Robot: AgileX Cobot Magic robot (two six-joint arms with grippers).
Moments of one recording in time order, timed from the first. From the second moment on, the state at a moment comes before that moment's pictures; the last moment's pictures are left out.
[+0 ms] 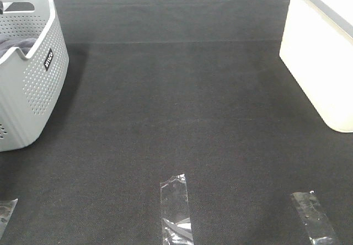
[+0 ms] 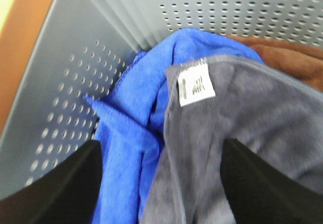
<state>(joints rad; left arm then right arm) 0.12 2.23 -1.98 0.36 0.84 -0.30 0.00 0.02 -0.51 0.09 1.07 -0.09</state>
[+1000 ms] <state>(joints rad) 0.12 2.40 -2.11 0.32 0.81 -0.30 0.00 0.02 -0.51 0.09 1.07 -0.09</state>
